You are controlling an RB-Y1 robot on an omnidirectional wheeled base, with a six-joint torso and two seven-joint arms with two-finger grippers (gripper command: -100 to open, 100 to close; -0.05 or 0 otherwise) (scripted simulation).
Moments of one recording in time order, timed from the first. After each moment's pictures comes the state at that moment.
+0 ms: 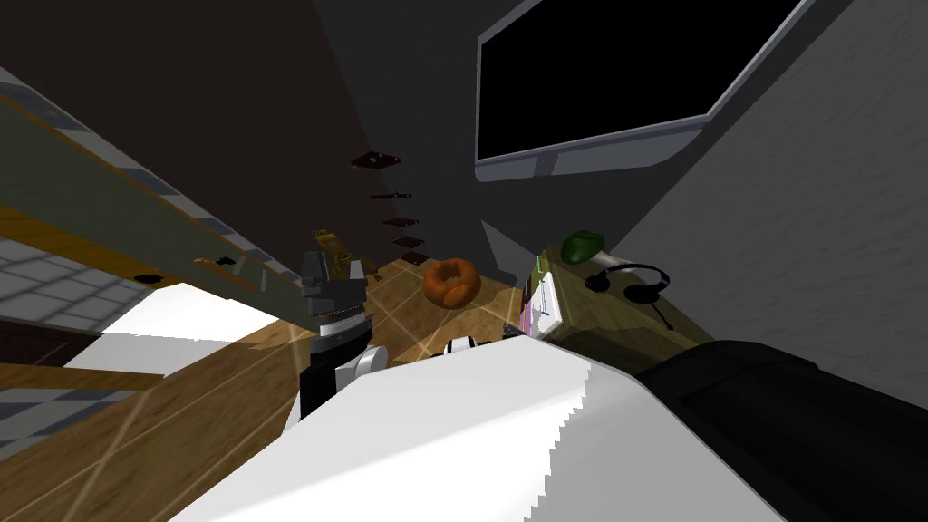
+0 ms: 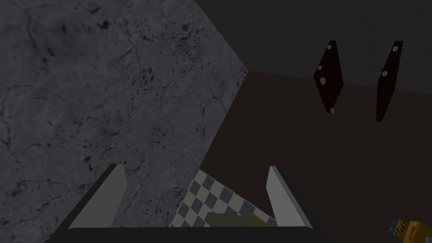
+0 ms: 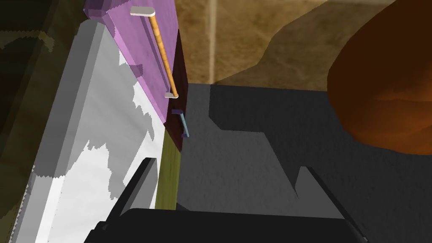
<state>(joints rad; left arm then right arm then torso) 0.46 0.02 -0.01 -2.39 0.01 -0.46 -0.06 0.38 -0.17 0.26 -1.46 0.83 0.72 0.12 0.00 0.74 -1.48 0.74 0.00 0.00</state>
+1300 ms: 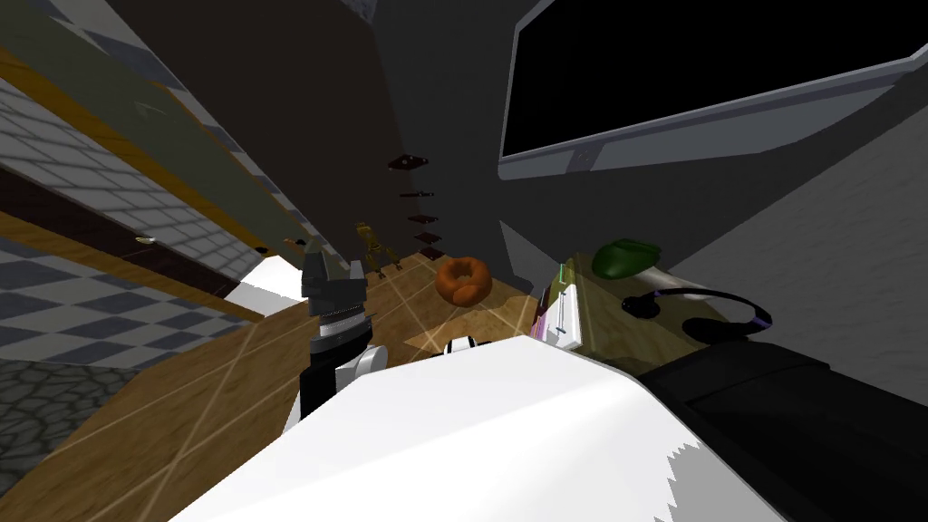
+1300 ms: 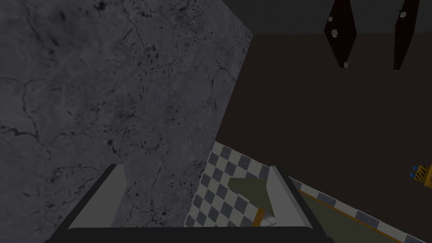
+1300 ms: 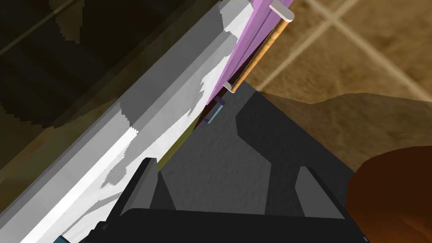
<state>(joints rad) 0.46 0.02 -0.02 -2.39 0.01 -0.46 -0.06 0.31 -0.17 0.34 -1.11 1.10 1.05 0.13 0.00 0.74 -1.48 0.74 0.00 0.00</state>
